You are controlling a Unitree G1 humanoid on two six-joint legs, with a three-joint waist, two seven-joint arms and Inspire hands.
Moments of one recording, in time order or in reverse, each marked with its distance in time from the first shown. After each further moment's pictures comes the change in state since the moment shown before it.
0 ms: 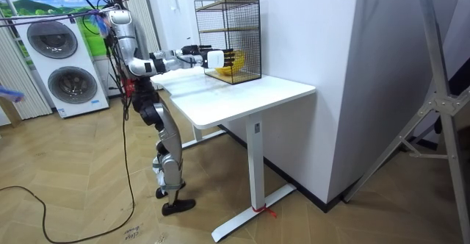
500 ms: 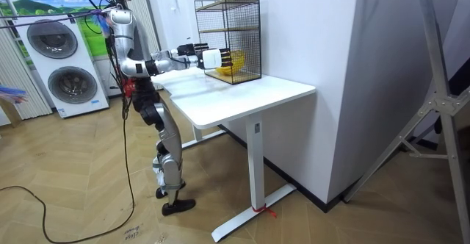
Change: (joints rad) left arm 0.107 -0.001 0.101 -0.111 -0.001 -0.068 -0.131; right arm 0.065 0.002 -0.134 -0.042 -0.083 -0.066 0.070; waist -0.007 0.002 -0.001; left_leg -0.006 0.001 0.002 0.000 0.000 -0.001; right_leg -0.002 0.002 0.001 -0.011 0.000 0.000
